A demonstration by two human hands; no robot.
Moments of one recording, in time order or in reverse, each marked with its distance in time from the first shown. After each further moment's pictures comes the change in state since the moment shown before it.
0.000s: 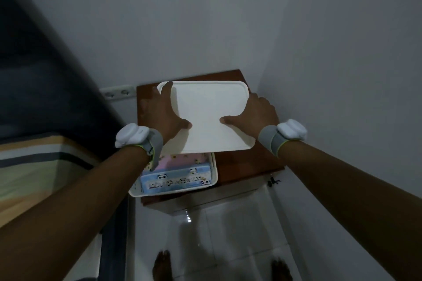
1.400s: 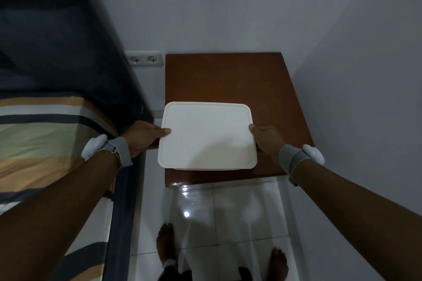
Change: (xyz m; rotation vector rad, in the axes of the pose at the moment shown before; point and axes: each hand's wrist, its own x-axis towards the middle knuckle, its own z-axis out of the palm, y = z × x) left_hand 0.006 -0.204 0.020 -0.778 -0.413 -0.602; right_hand -0.009 -0.019 0.117 0.578 -0.387 0.348
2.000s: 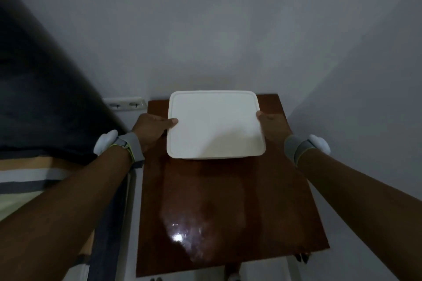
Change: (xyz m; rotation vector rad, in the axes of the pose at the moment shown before) left_hand 0.144 0.172 0.048 -0.047 0.185 0.174; right_hand 0.198 -0.121 -0.081 0.011 0.141 -0.166
